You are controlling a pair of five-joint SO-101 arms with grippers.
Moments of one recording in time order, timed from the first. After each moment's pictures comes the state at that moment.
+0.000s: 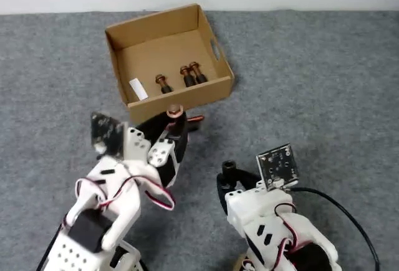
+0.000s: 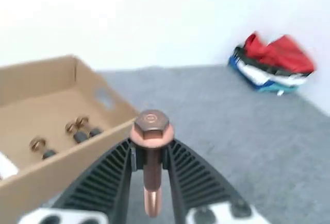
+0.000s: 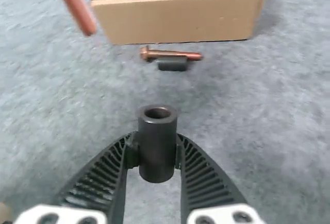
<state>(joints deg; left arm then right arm) 27.6 -79.1 64.4 39.9 23.1 -32.8 -104.0 68.6 78.8 -11.6</state>
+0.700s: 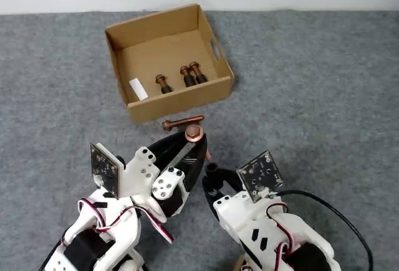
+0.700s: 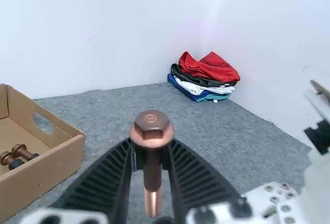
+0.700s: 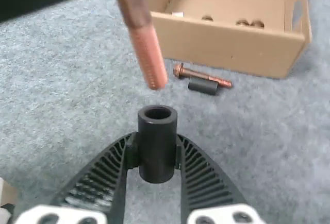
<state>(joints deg) 38.5 -91.1 69.6 39.8 23.3 -39.6 -103.8 69.5 72.9 -3.6</state>
